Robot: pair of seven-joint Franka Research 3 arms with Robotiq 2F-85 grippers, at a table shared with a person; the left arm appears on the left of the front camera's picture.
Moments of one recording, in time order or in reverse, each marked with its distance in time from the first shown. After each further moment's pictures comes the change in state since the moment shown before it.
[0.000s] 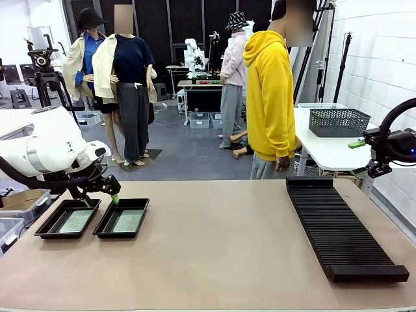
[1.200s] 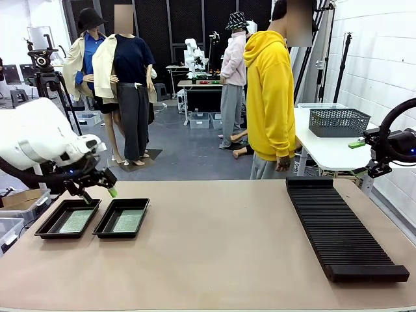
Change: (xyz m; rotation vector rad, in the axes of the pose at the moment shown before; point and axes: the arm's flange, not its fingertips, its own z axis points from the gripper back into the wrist) left arm 0.004 0.022 0.036 -0.180 0.044 -0.007; right arm 0.000 0.000 0.000 0.000 0.000 0.000
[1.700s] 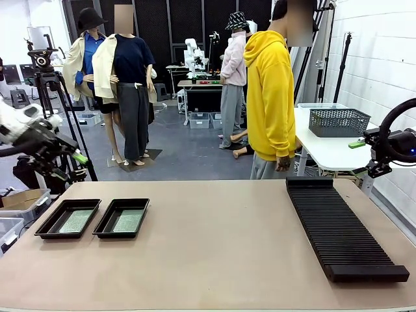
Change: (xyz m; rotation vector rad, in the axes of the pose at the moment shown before) left arm -0.002 0.088 0.111 -0.400 -0.054 0.080; right arm 0.000 0.000 0.000 0.000 0.000 0.000
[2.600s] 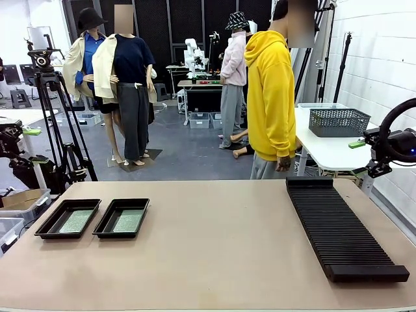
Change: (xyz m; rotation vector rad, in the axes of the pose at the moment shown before) left arm 0.022 0.113 0.043 -0.702 0.018 0.019; right arm 0.000 0.000 0.000 0.000 0.000 0.000
